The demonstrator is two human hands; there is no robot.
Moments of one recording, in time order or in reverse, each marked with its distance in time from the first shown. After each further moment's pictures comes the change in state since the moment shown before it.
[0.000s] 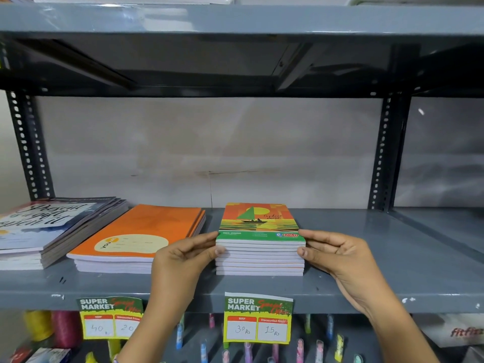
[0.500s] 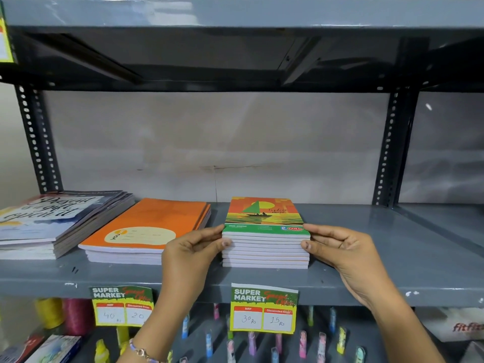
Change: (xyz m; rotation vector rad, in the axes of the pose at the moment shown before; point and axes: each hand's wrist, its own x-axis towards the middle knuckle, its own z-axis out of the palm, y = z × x) left_hand -0.004 0.005 0.005 0.064 0.037 0.048; right_hand -0.001 0.000 0.005 -0.058 0.019 -0.030
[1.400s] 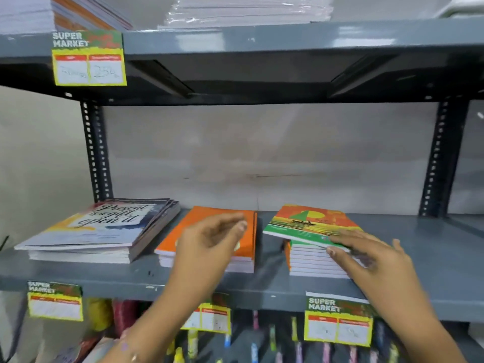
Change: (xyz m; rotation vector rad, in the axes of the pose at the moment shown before) left_hand 0.016 0.062 -0.090 0.265 -0.054 0.113; right_hand -0.026 -0.021 0.104 -1.090 0.220 -0.186
